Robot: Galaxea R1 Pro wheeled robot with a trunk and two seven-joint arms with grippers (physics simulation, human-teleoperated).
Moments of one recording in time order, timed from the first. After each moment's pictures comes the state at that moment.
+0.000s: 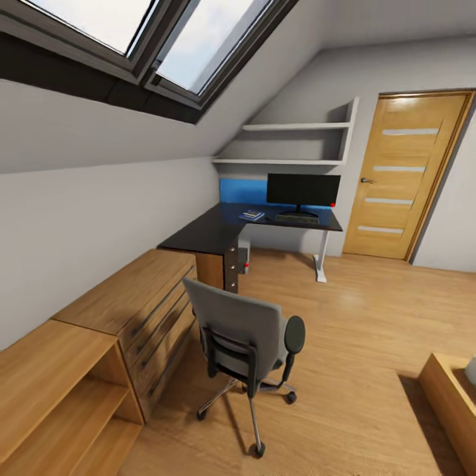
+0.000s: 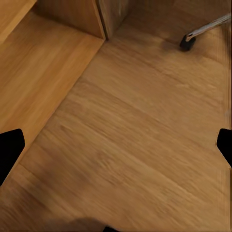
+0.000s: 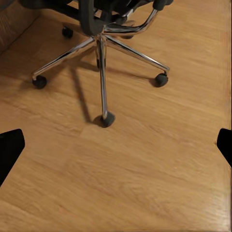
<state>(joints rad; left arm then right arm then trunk) -0.25 -0.02 -0.91 -0.25 0.97 -0.39 0.49 -0.10 0.09 0.23 -0.27 0.03 -0.63 -0.19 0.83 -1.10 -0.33</state>
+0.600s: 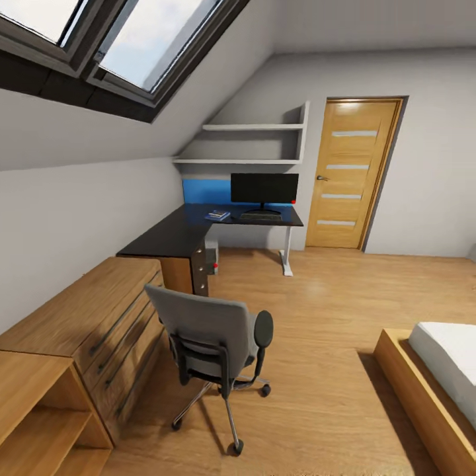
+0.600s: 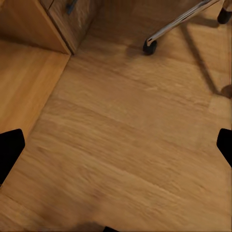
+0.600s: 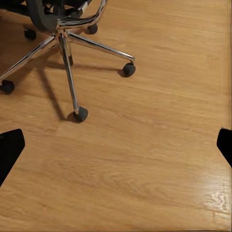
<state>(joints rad) -0.25 -0.02 -0.91 -0.25 0.97 -0.39 0.49 -0.10 0.09 0.23 -0.27 0.03 -0.63 -0.19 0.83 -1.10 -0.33</state>
